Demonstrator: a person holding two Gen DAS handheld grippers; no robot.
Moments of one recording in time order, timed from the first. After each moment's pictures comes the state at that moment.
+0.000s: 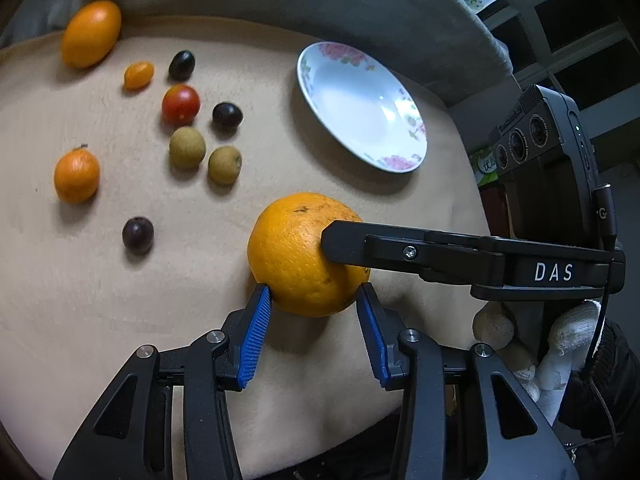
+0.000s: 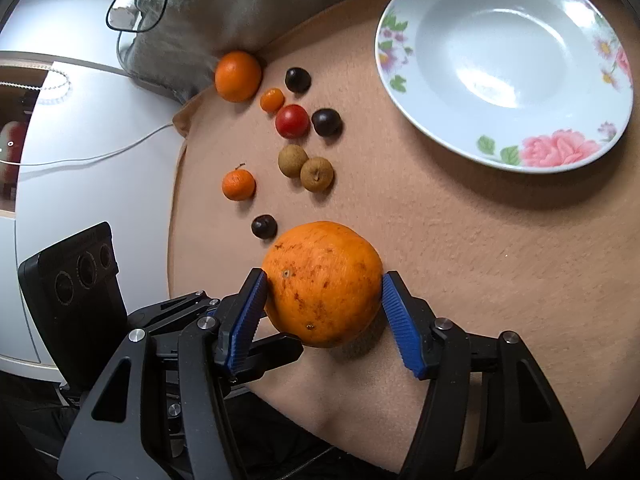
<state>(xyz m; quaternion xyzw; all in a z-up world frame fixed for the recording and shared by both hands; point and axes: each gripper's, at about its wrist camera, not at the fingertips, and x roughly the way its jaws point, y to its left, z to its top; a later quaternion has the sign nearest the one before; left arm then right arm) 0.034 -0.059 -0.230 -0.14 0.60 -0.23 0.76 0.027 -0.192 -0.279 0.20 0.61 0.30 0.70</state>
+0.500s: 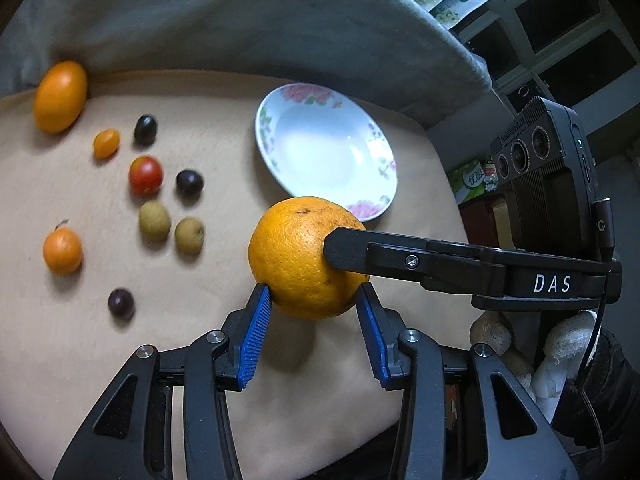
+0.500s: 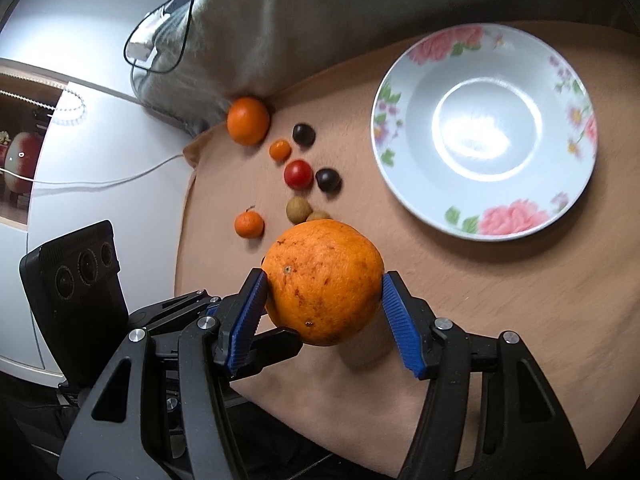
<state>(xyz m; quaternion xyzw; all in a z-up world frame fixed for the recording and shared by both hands) 0.063 -0.084 -0.202 -0.14 0.56 -0.25 0.77 0.044 -0.218 -0.245 0.21 0.57 0.29 0.74</state>
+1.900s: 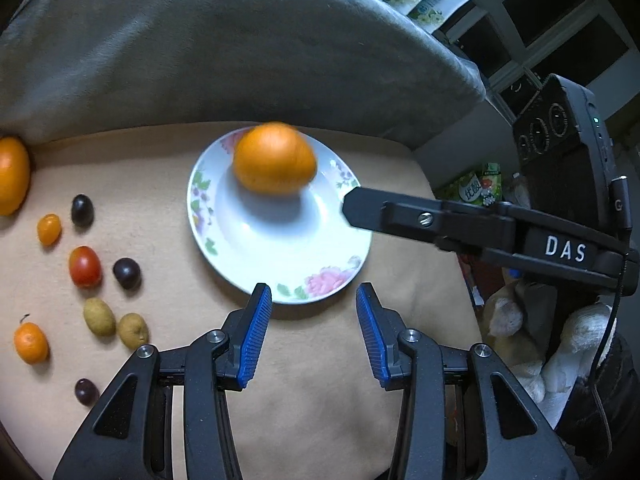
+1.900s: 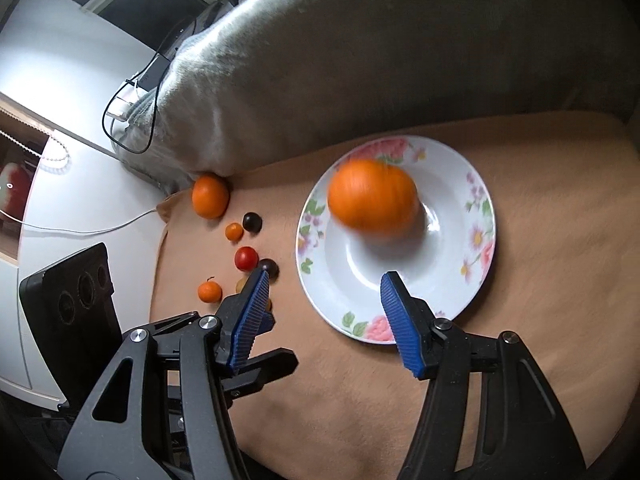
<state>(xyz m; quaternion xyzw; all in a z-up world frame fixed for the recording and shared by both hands) 0.100 -0.123 -0.191 -0.12 0.54 -0.26 0.79 0.098 -0.277 -0.215 0.18 0.53 0.25 0.79</state>
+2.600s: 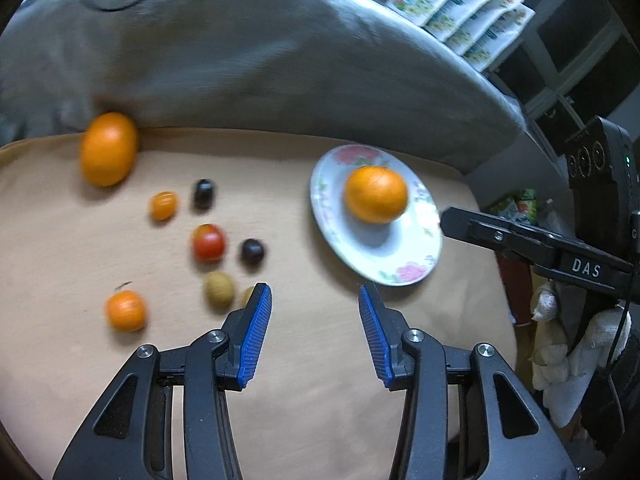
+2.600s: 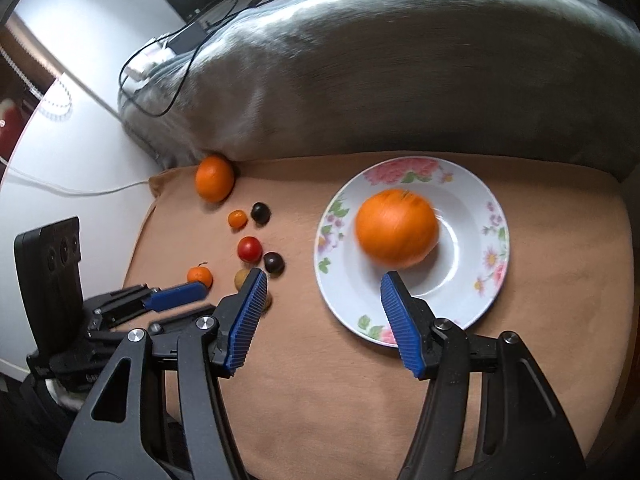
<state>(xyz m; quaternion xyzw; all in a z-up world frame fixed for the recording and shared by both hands) 0.077 -0.034 -0.185 -0.12 0.53 -0.18 0.82 0.082 -0.228 -0.196 0.08 0.51 0.26 0.82</state>
